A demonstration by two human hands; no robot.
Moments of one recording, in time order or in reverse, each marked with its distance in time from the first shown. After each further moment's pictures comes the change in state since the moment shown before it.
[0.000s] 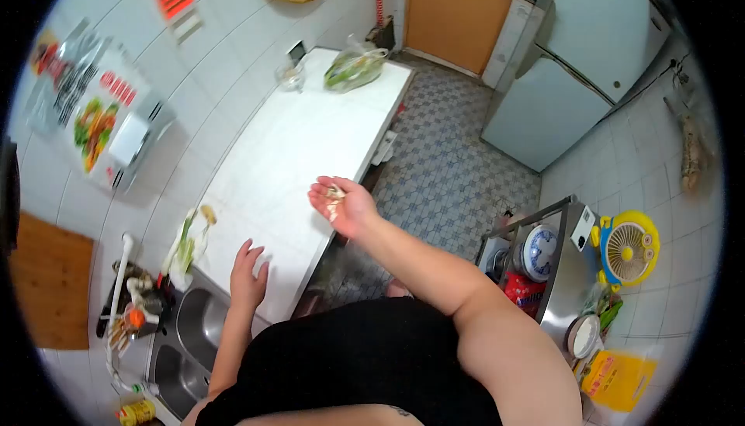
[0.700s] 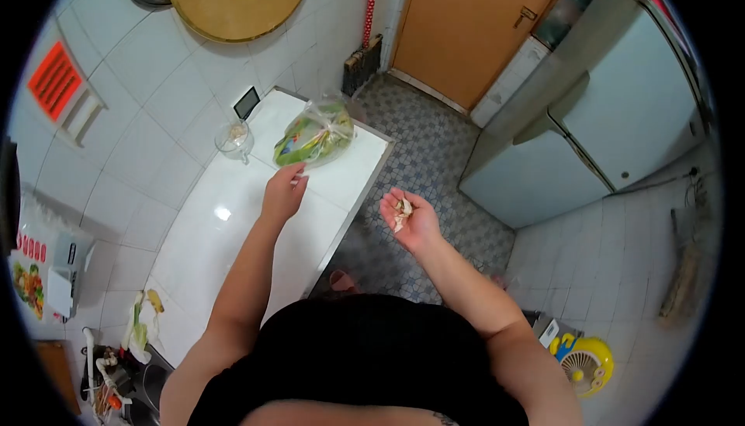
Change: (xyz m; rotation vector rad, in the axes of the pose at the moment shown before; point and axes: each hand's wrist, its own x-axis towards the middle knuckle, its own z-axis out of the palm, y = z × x) left_hand 0.469 0.091 0.245 -0.337 0.027 0.077; right_hand 0.161 -0.345 -0.051 -0.042 0.262 -0.194
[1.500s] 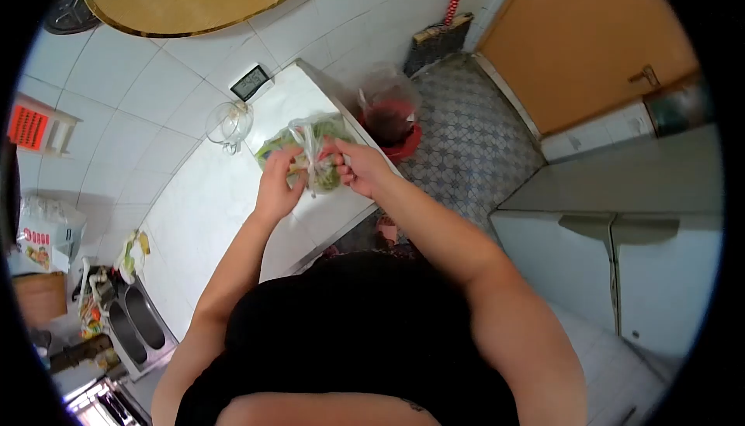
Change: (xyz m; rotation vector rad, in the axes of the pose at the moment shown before) left_hand 0.108 0.029 0.071 0.243 0.189 -0.179; right_hand 0.251 -0.071 0.126 -0.636 -0.366 0.675
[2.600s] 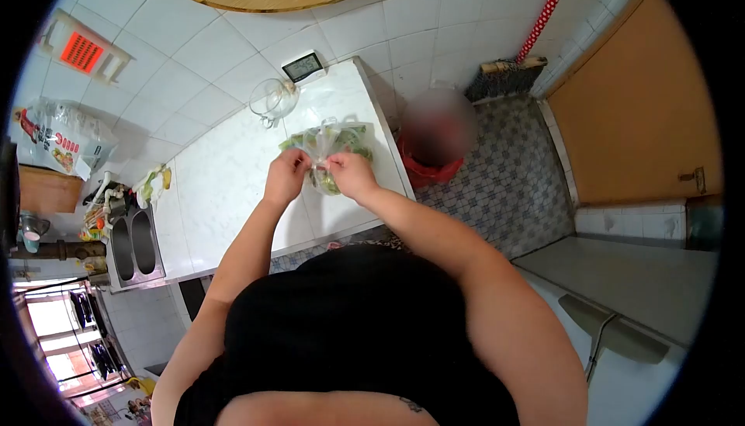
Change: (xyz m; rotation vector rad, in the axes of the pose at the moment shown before) left_hand -0.008 0.006 0.003 0.157 0.054 -0.488; right_hand 0.056 0.032 -0.004 -1.039 -0.098 -0.472
